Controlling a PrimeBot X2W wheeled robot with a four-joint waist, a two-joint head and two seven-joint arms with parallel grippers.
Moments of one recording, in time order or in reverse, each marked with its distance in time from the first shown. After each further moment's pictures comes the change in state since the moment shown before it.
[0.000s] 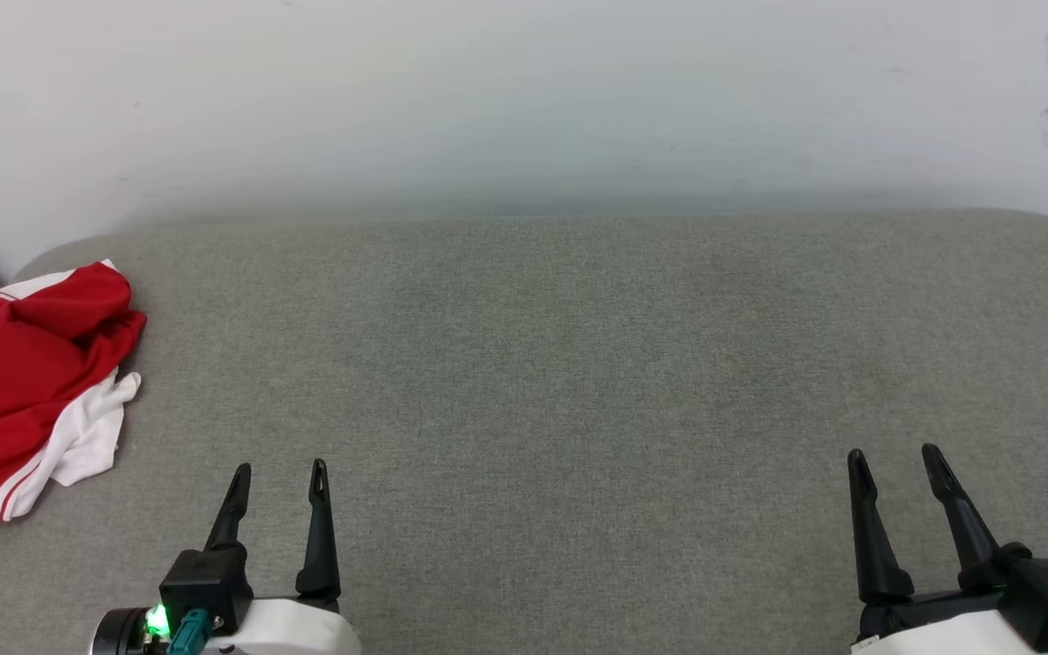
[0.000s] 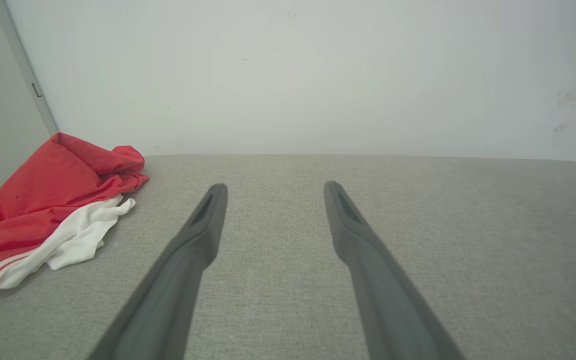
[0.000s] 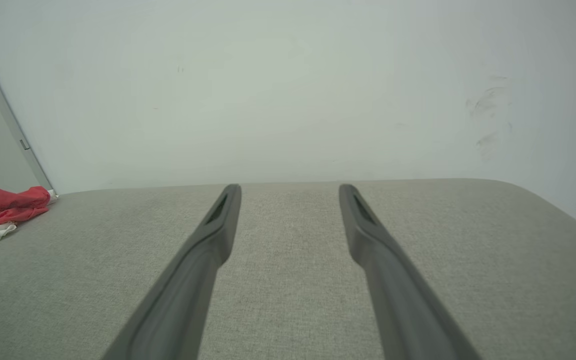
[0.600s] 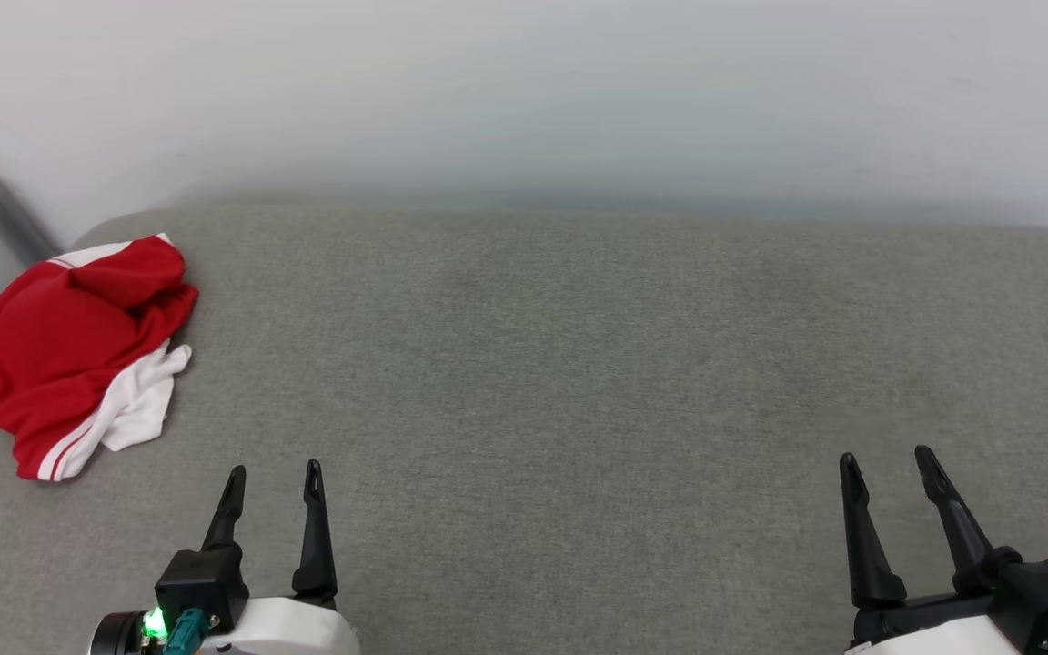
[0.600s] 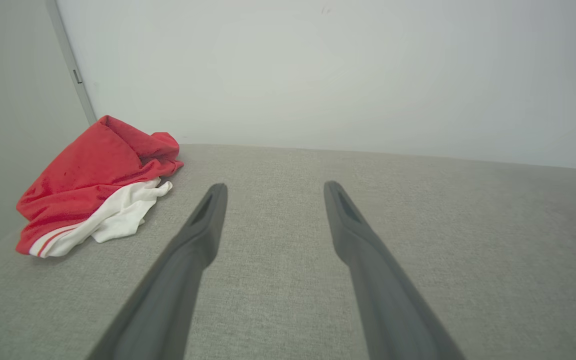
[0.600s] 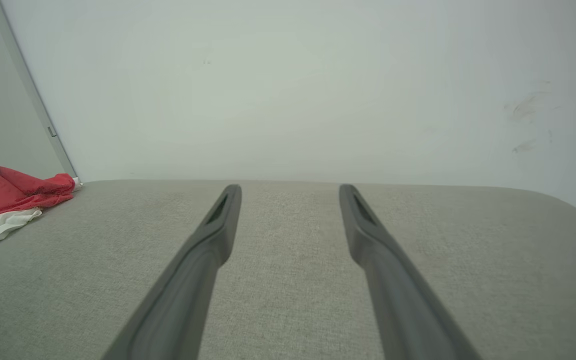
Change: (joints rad) left arm -0.002 -0.001 0.001 0.009 -0.016 0.019 0.000; right arm 0.011 0.000 0.012 -0.013 -0.016 0.000 0.000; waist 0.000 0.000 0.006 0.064
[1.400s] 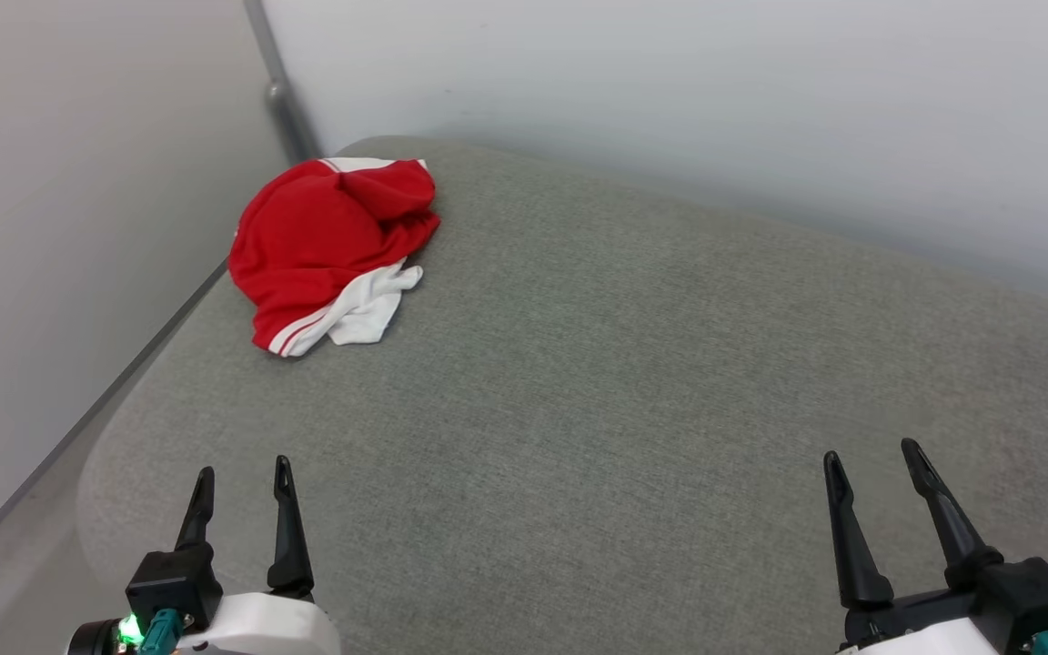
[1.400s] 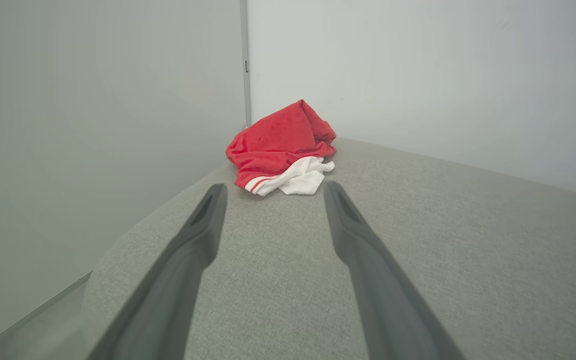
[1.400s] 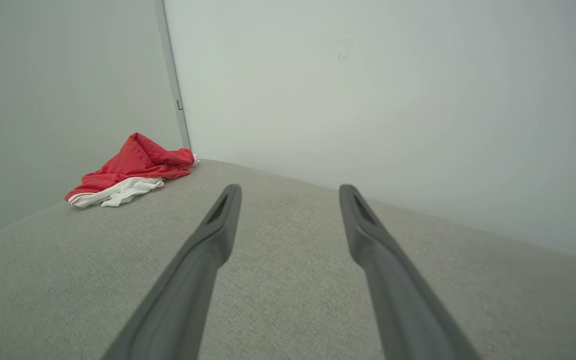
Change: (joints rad) left arm -0.002 0.000 0.030 -0.008 -0.024 0.034 0.000; right arm 0.005 0.000 0.019 -0.032 -0.075 0.000 0.000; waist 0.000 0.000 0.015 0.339
